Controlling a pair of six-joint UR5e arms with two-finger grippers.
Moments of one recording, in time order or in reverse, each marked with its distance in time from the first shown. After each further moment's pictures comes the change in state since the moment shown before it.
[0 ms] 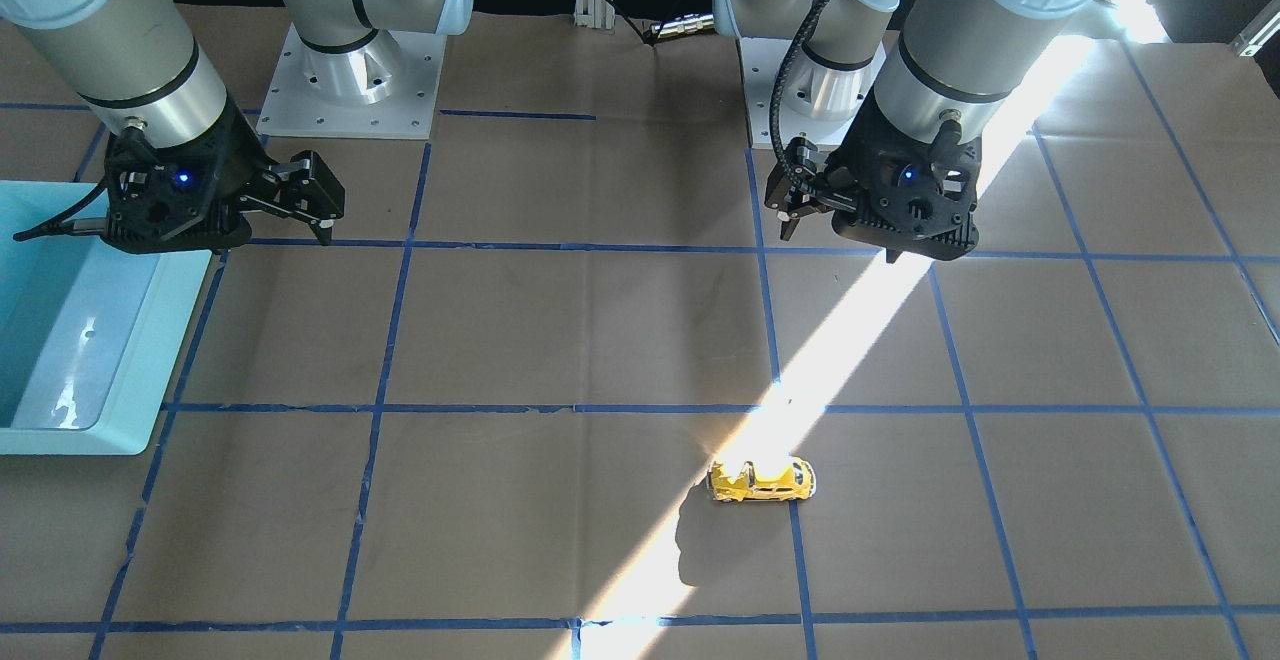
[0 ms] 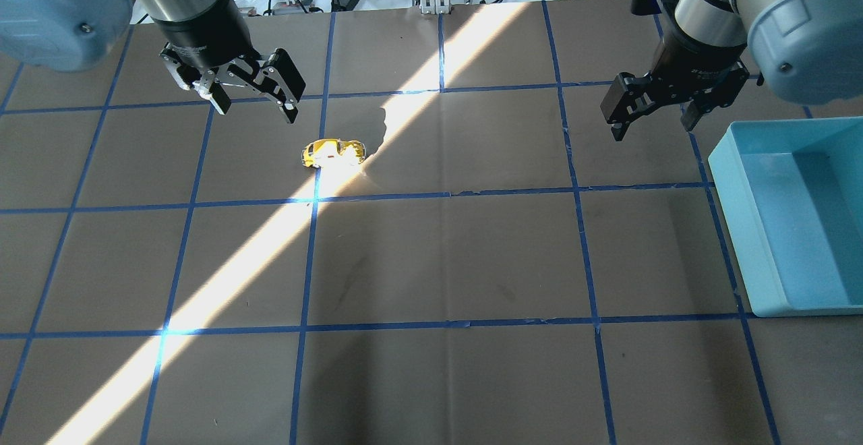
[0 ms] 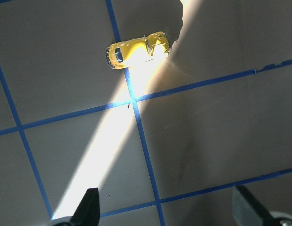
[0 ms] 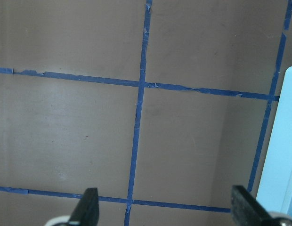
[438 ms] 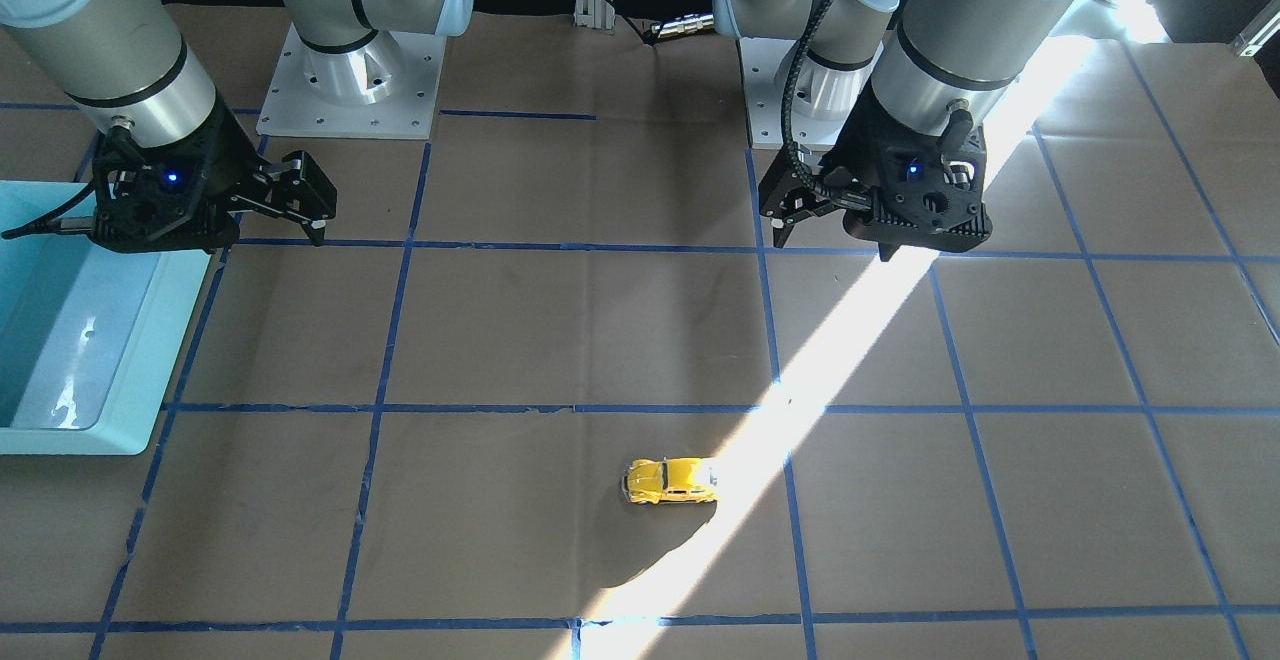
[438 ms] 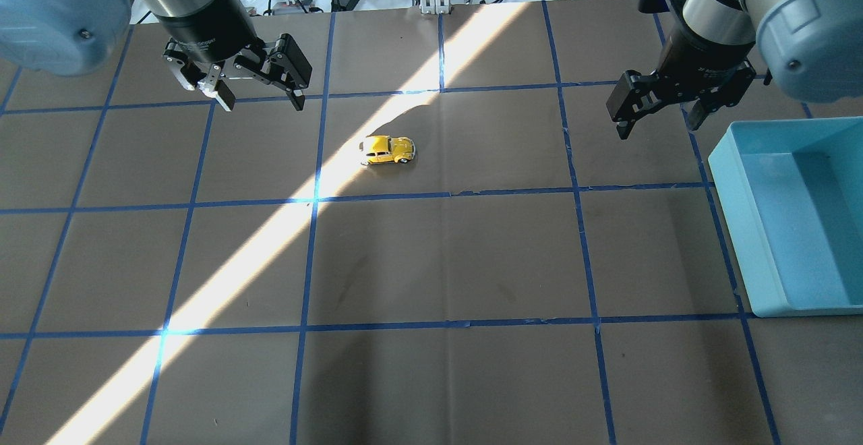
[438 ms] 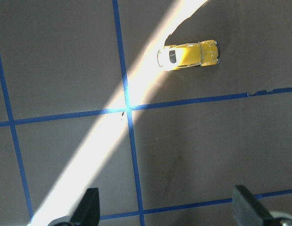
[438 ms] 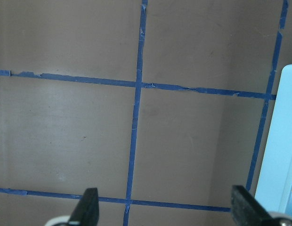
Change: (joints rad) left arm -0.004 0.008 -0.008 0.035 -0.014 -0.069; right arm -0.007 -0.003 0.000 0.001 0.001 0.000
